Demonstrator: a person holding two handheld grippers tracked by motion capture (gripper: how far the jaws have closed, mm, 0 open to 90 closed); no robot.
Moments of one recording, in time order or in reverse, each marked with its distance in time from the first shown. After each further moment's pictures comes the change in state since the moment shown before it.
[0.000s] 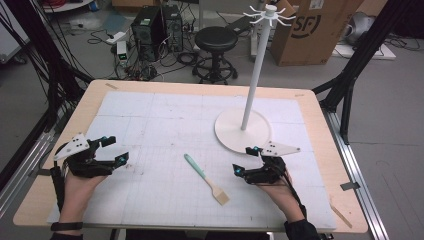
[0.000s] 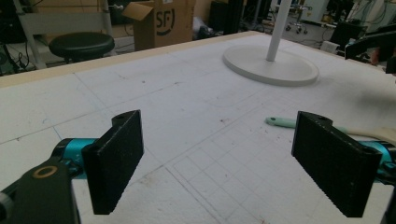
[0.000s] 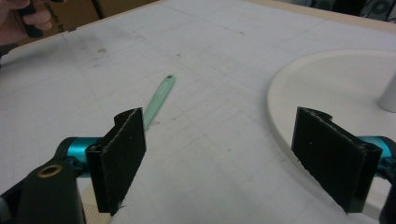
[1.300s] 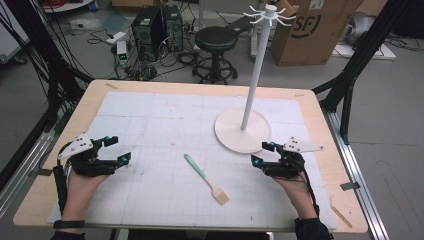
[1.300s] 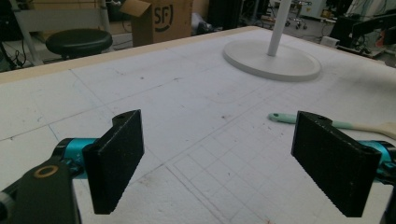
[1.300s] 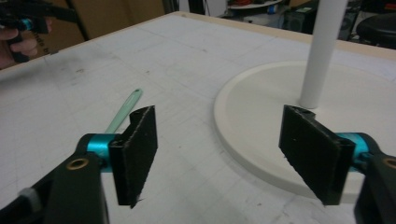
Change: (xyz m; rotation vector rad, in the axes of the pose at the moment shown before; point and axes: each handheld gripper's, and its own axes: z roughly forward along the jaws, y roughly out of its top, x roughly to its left) left arm 0.003 -0.003 0.007 0.013 -0.007 0.004; right arm -0.036 -0.006 -0.039 -0.087 -0.062 0.038
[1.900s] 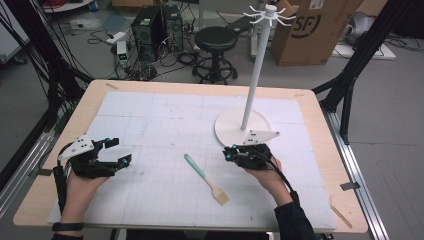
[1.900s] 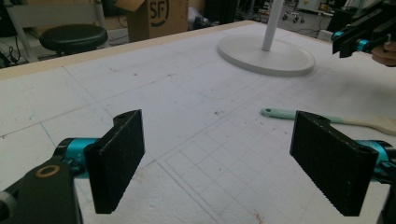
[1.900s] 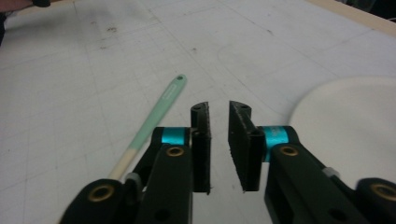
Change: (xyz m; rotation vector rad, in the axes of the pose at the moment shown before) left arm -0.006 0.003 -0.002 0.028 -0.011 0.010; right arm 0.035 0.028 0.074 0.185 0.149 -0.167
